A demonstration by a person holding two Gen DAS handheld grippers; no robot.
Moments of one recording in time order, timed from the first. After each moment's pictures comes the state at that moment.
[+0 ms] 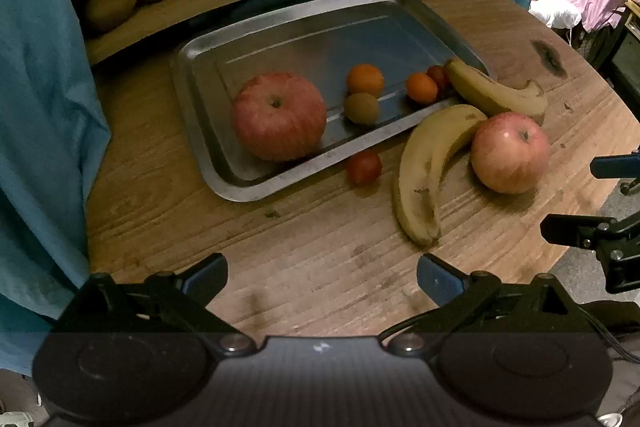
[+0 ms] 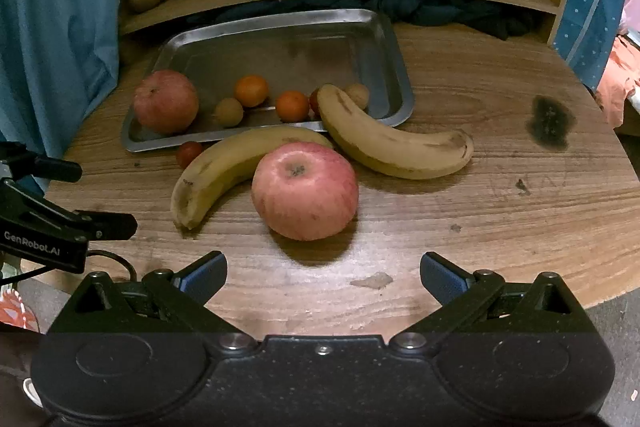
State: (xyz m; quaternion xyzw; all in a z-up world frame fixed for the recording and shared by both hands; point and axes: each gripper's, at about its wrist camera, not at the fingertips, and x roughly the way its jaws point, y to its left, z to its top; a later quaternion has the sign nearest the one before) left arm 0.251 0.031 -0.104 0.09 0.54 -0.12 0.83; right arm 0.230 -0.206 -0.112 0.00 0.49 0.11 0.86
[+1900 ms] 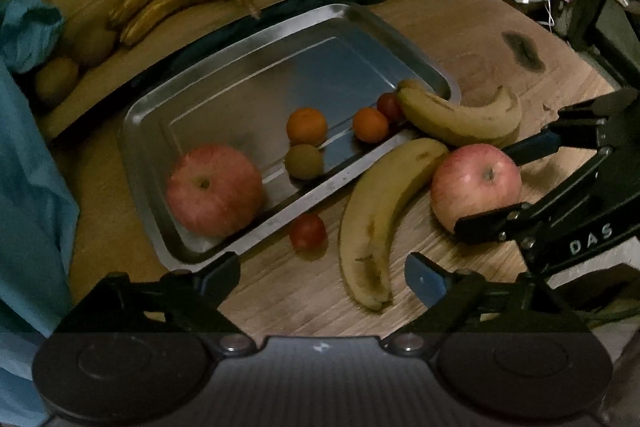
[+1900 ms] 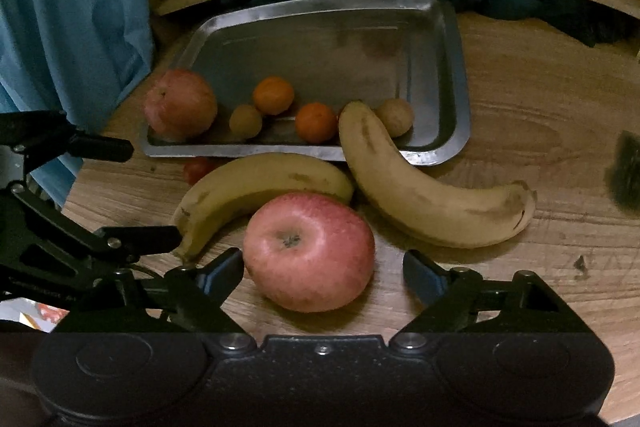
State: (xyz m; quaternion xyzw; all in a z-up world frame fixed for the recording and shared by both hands) left arm 0.277 -0.027 -0.101 0.16 0.53 -0.15 0.82; right arm 0.304 -0.221 -0.128 0.01 0.53 0.23 0.82
